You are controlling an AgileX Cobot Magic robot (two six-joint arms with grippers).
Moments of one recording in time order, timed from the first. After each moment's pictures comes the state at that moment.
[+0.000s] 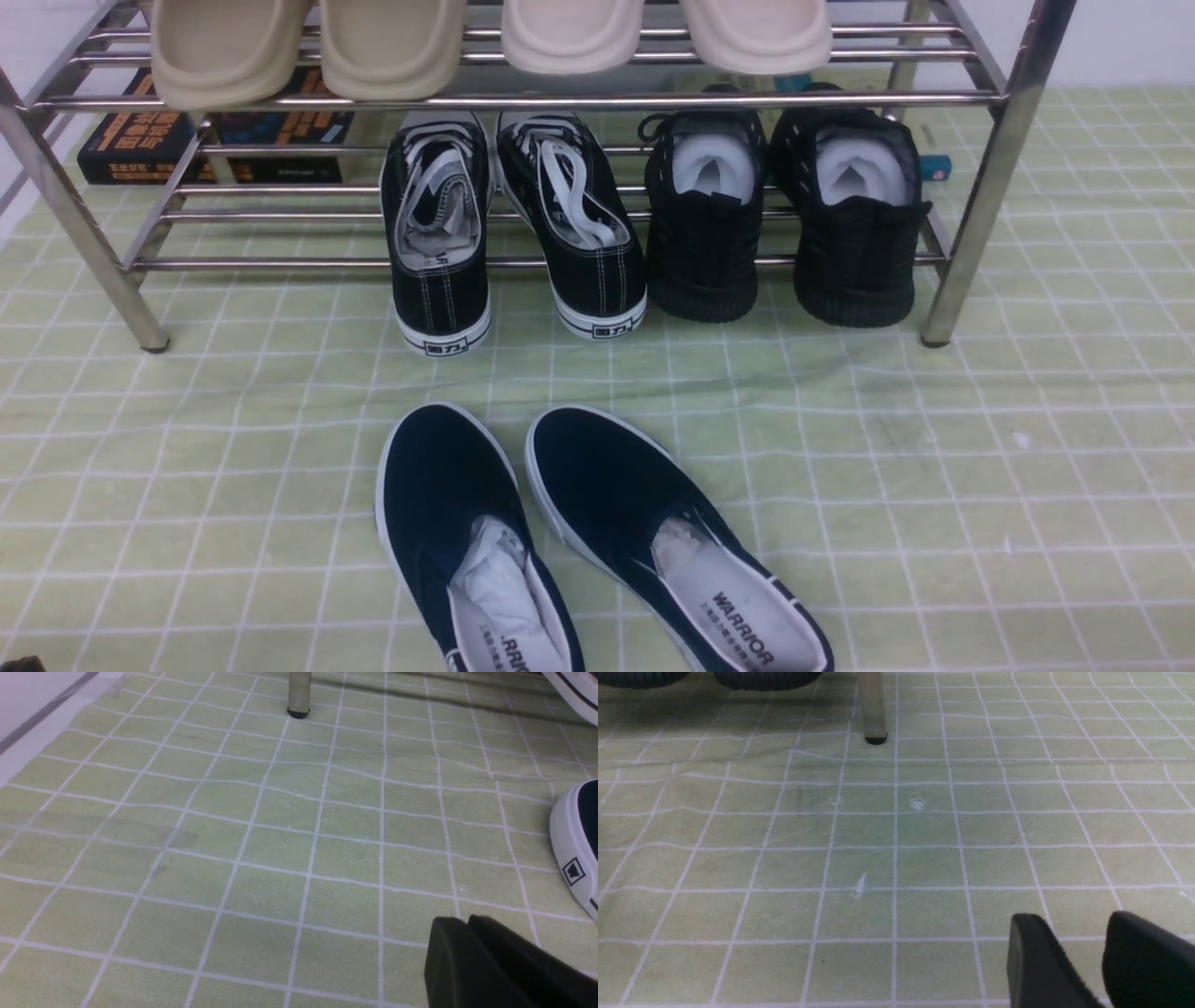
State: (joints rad) right arm 0.00 -0.01 0.01 0.02 0.39 0.05; left arm 0.01 -0.01 0.02 0.17 0.38 -0.27
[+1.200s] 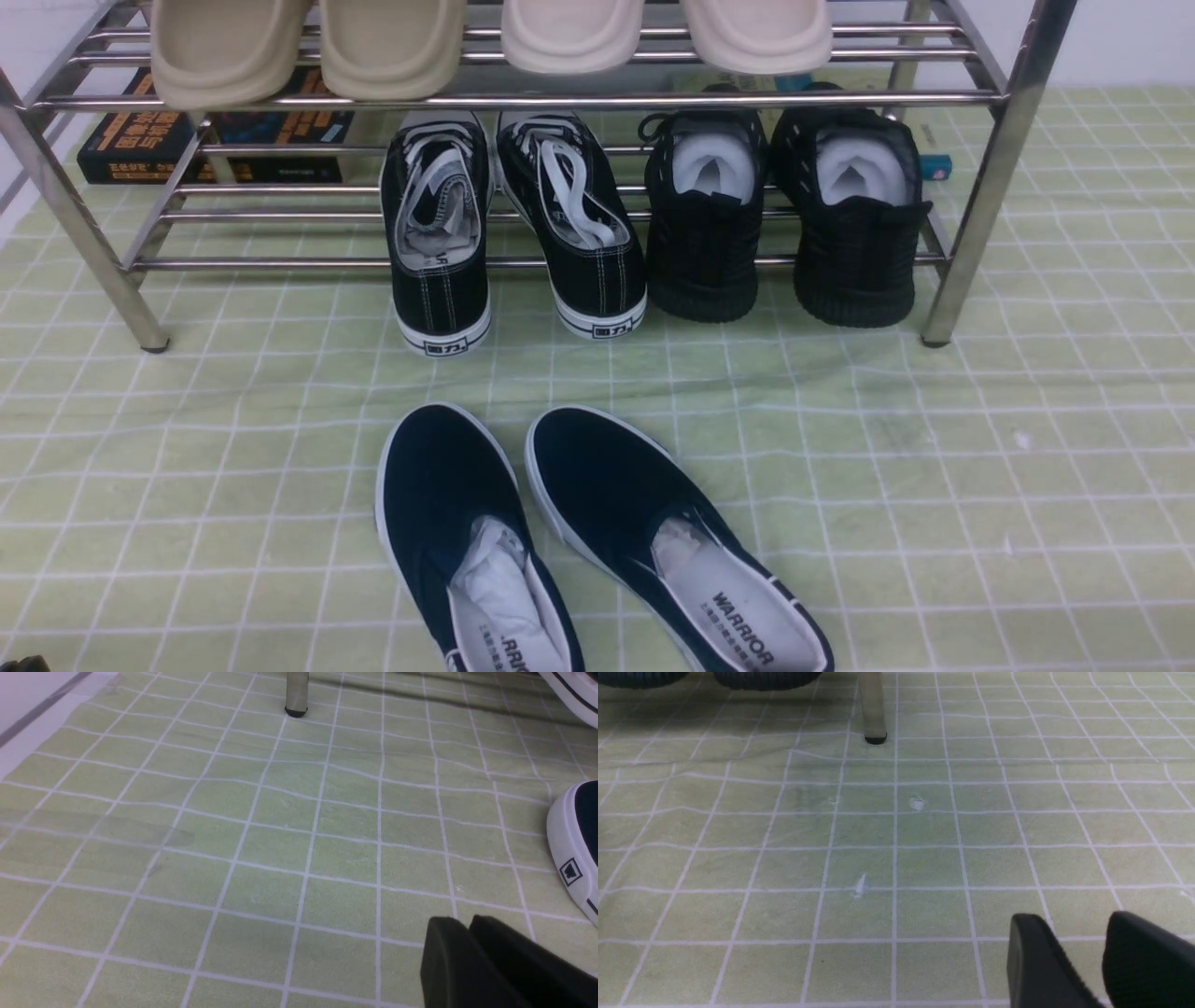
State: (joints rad) right arm 0.00 -0.01 0.01 0.02 0.39 0.05; left arm 0.01 -0.01 0.02 0.17 0.38 -0.27
